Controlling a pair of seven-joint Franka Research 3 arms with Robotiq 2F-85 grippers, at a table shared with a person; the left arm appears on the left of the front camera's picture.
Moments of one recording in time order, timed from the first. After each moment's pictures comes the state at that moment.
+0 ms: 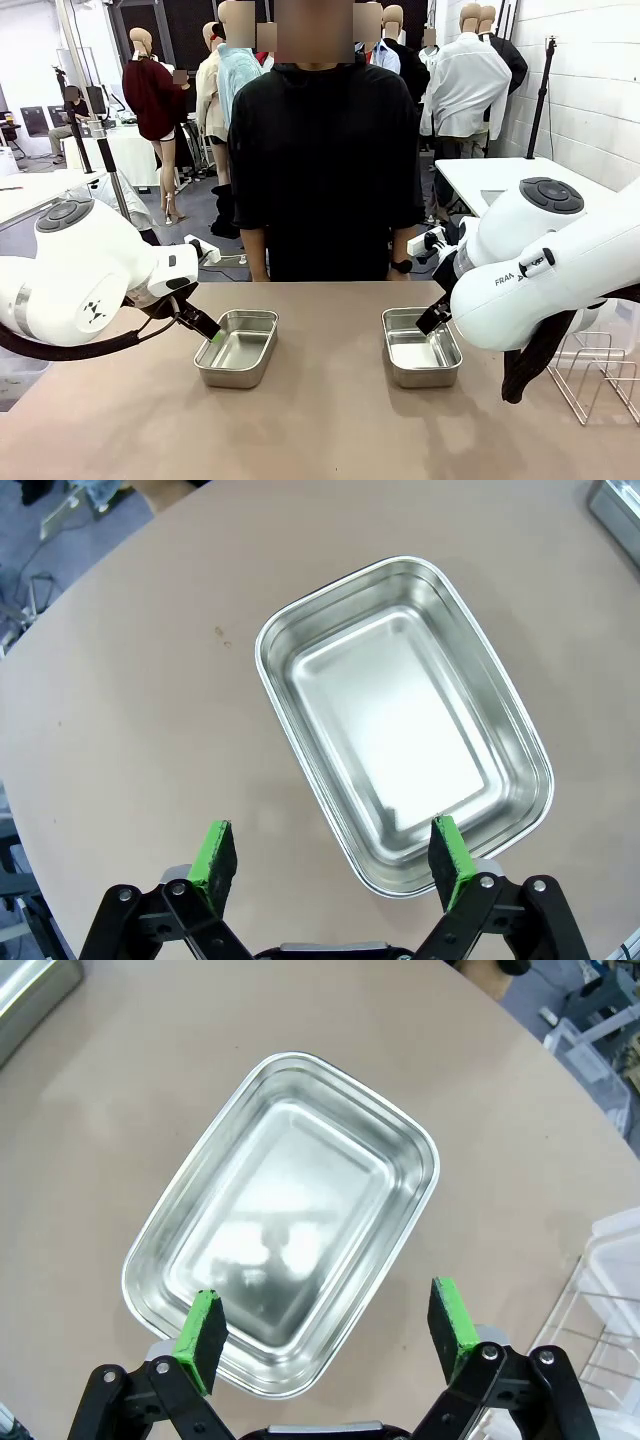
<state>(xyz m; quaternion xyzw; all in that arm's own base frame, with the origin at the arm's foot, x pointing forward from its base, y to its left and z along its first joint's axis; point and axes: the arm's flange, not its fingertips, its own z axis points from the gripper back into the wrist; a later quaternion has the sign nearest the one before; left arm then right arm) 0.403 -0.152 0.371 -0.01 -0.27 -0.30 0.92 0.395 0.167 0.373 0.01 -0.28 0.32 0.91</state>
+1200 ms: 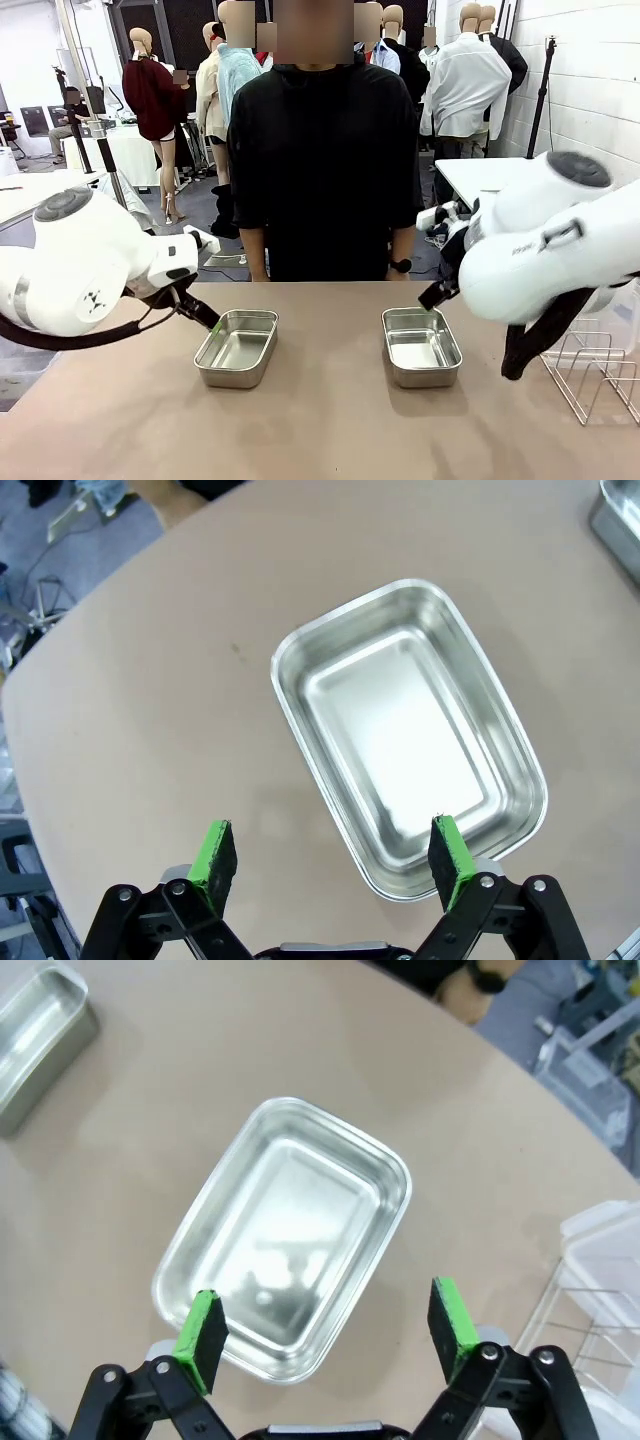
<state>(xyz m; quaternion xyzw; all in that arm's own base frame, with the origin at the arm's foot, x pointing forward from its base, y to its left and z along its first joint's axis) 0.410 -0.153 0.396 -0.01 -0.28 -0.29 0.92 0.388 0.153 0.428 0.05 -0.31 0.28 0.91</state>
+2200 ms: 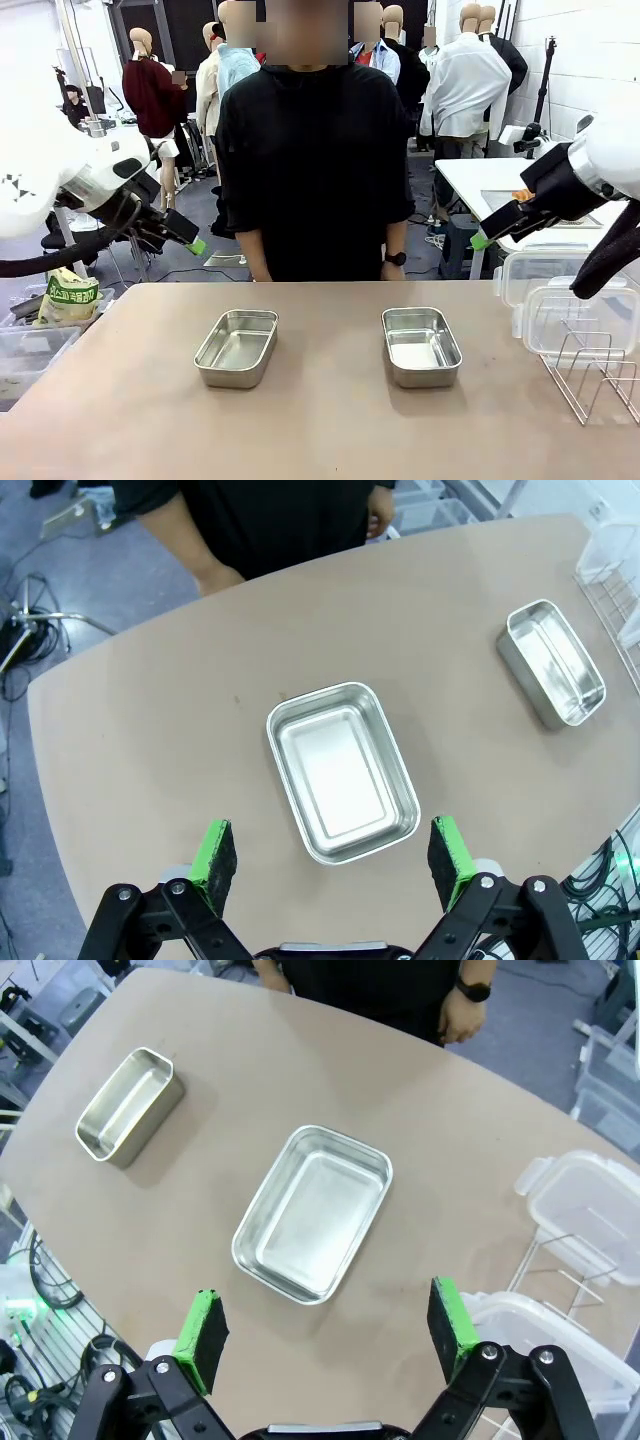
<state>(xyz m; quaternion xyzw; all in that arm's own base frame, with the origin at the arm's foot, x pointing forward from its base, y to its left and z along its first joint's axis) 0.378 -0.134 0.538 -0.10 -0.31 -0.21 0.92 0.359 0.064 0.531 0.16 -0.32 0.24 0.90</state>
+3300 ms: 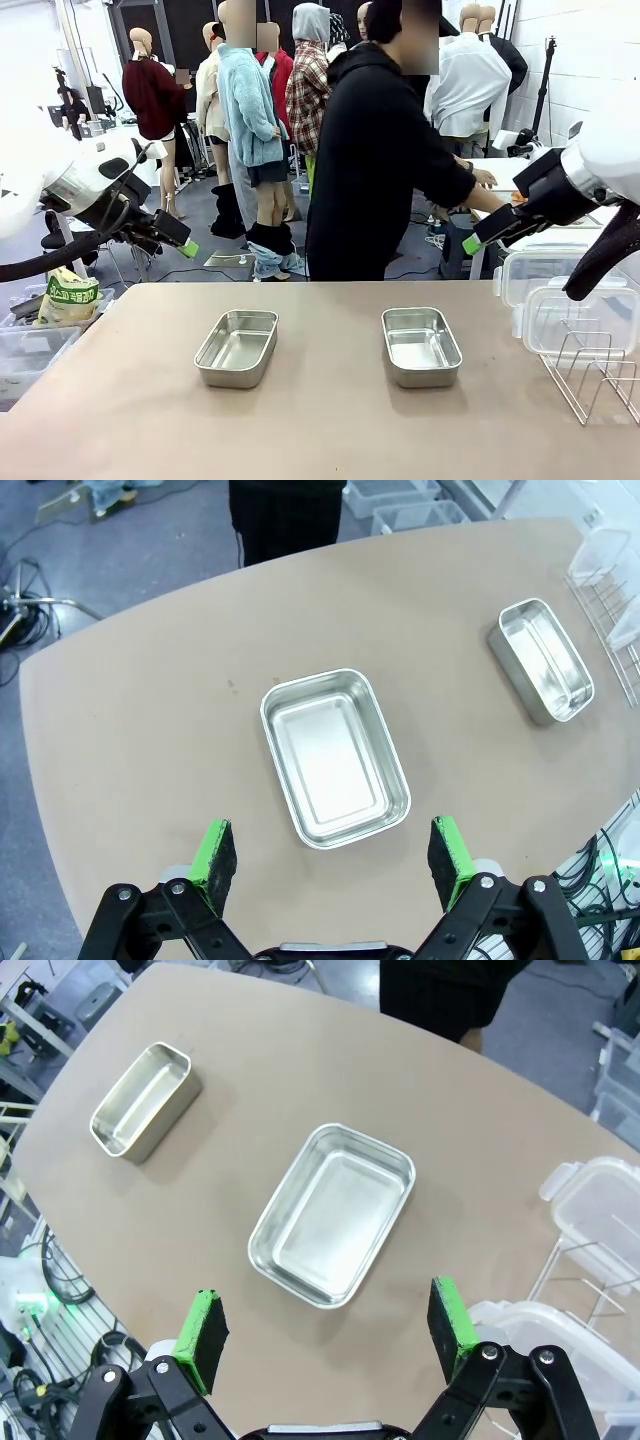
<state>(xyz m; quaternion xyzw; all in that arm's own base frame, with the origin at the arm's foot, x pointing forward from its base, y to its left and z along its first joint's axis) 0.369 -0.124 0.537 -0.12 -0.30 -0.20 0.92 0.363 0.070 0.521 0.18 -0.31 0.24 0.90</state>
